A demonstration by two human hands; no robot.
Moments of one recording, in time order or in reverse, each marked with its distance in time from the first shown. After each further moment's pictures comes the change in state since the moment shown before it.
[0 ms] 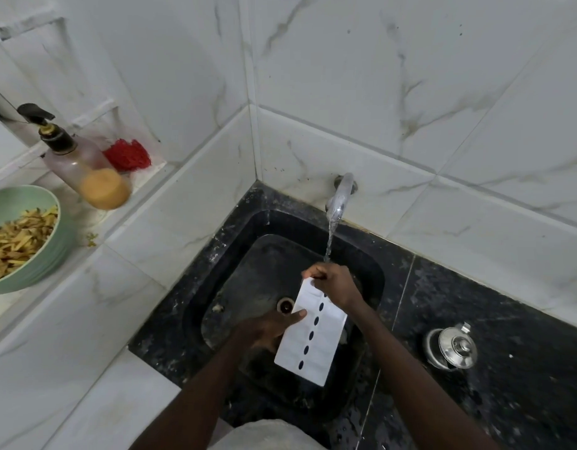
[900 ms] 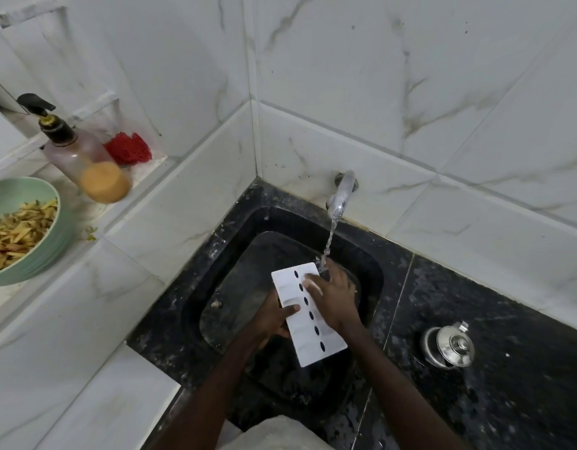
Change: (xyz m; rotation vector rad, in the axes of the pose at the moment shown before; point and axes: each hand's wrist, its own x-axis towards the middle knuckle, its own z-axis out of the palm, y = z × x) left_hand 0.000 -0.003 0.010 -0.244 0.194 0.447; right_hand -0.036 -0.004 0.025 -0.383 0.044 0.158
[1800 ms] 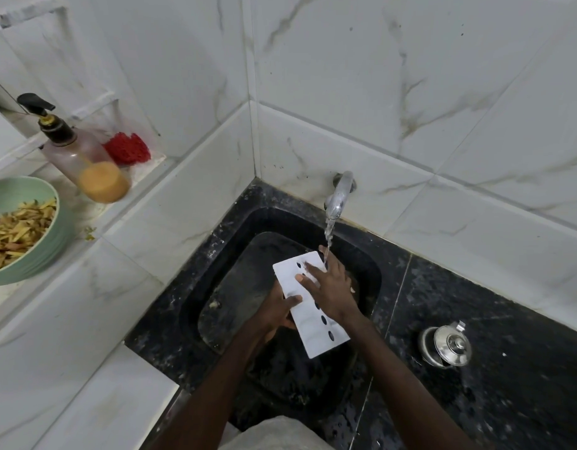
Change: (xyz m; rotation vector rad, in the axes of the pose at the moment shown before) left_hand -0.003 0.025 0.016 -0.024 0.018 0.028; right_hand 0.012 -0.015 -0.022 0.024 -0.061 0.001
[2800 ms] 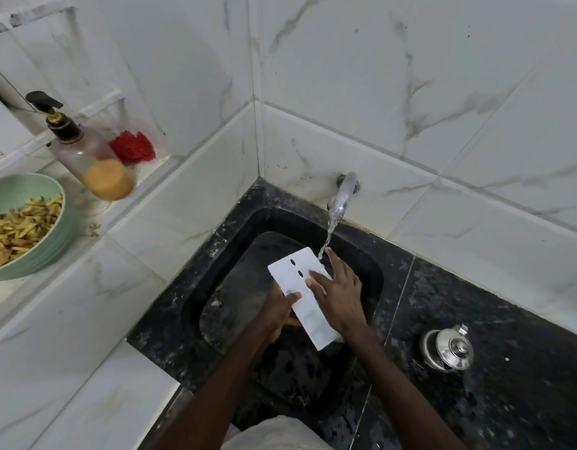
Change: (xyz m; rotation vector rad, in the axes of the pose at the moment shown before) left_hand -0.002 0.003 0.011 -0.121 0.113 0.011; right_hand -0.023 0.006 -0.001 -0.156 0.165 -0.047
